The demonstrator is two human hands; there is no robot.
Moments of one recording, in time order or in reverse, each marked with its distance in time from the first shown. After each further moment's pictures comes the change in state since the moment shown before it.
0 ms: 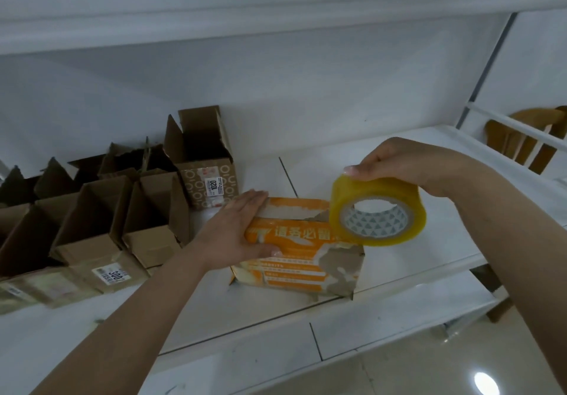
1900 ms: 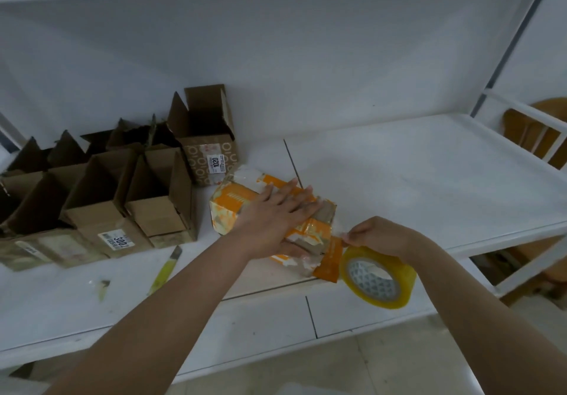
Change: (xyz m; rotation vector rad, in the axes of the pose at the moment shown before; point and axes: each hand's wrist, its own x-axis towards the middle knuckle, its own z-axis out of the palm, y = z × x) left_hand 0.025 0.048 0.053 0.628 -0.010 0.220; right_hand -0.006 0.104 0.105 0.060 -0.192 0.244
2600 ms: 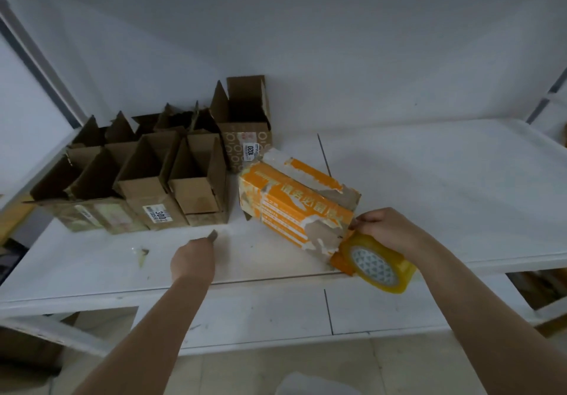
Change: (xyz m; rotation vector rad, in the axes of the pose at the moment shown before) left_hand -0.137 -0.033 0.095 -0.195 -0.277 -1.167; right_hand 0.022 -0.018 0.025 0.089 0.109 -0.108
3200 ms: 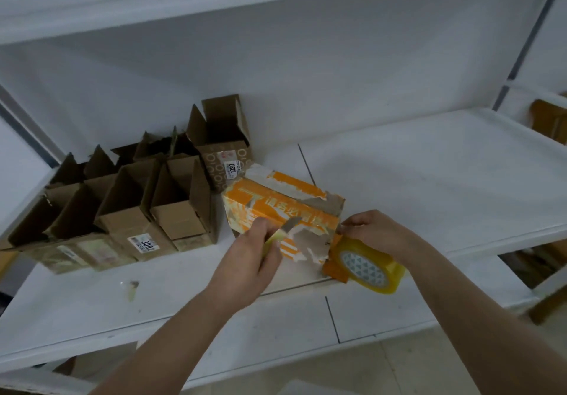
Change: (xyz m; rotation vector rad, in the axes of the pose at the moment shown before) left_hand -0.082 0.063 -0.098 -0.819 0.148 0.888; right_hand -0.005 0.006 -0.002 0.058 0.014 0.003
